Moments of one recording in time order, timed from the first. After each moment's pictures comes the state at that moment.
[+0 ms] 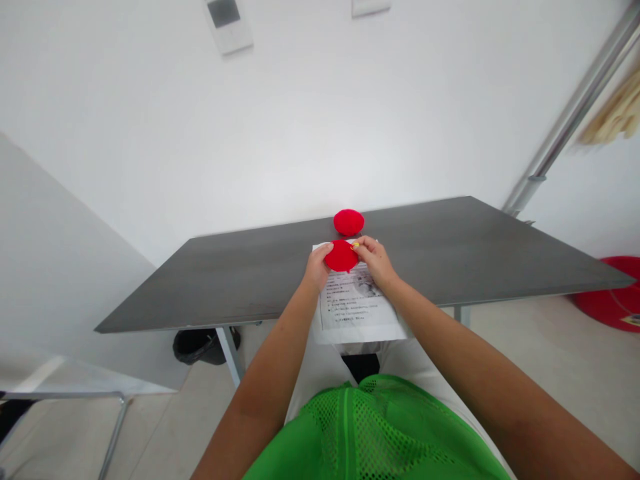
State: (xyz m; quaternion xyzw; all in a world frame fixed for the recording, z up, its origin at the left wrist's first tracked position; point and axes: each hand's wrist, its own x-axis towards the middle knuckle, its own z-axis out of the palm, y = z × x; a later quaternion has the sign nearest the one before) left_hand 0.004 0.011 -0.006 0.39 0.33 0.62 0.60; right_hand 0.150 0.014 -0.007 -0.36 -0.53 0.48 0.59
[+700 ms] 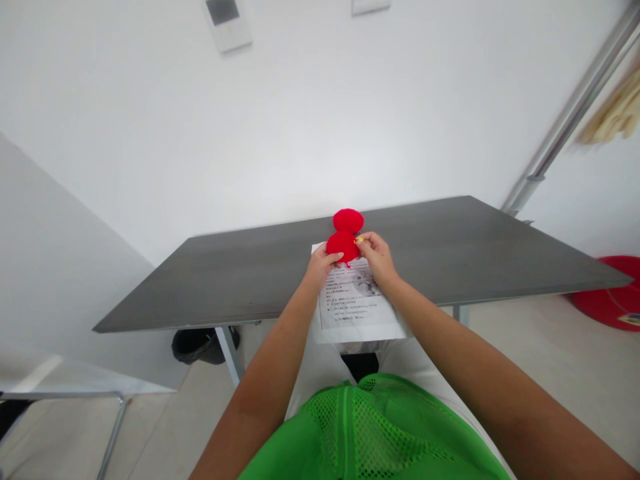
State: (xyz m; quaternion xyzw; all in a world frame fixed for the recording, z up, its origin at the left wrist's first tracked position) left_hand 0.004 0.010 -0.007 0.44 0.34 0.58 0.60; right_hand 0.151 0.016 -0.008 -0.36 -0.52 0.43 0.65
